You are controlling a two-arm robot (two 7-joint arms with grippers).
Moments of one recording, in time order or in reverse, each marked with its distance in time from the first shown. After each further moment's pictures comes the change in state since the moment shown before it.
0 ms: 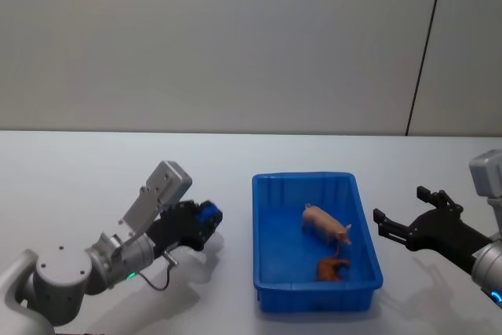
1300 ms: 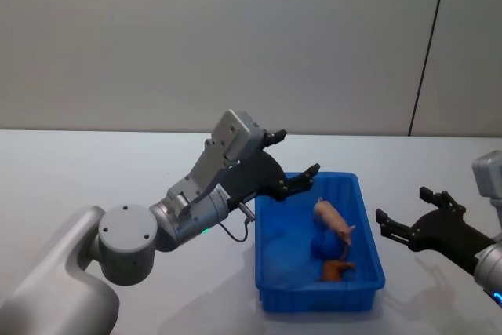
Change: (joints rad) left arm -0.031 -0.089 0.076 -0.191 -0.054 -0.046 0.023; right arm 0.000 0.000 0.000 0.000 0.000 0.000 0.000
